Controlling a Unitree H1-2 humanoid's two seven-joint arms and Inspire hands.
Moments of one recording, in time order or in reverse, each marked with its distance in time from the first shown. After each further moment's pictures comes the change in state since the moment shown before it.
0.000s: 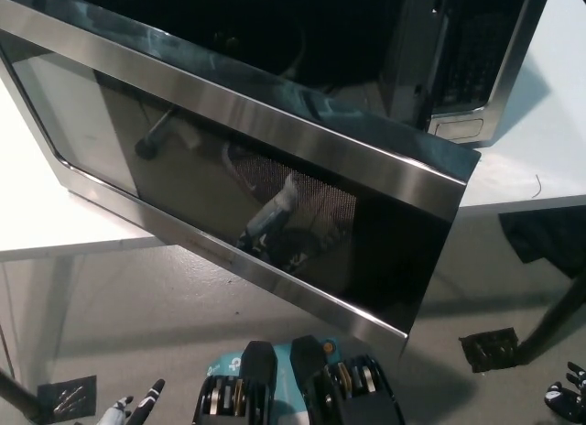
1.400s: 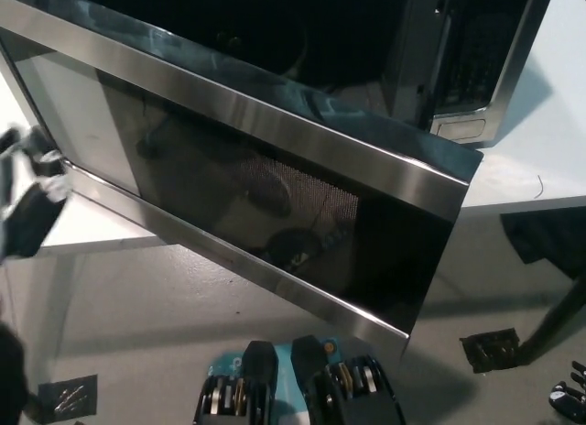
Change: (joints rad) left_arm -0.145 0.214 0.069 -1.142 0.517 -0.258 0.225; right_arm 0.022 -0.006 0.001 -0.045 -0.001 0.011 0.000
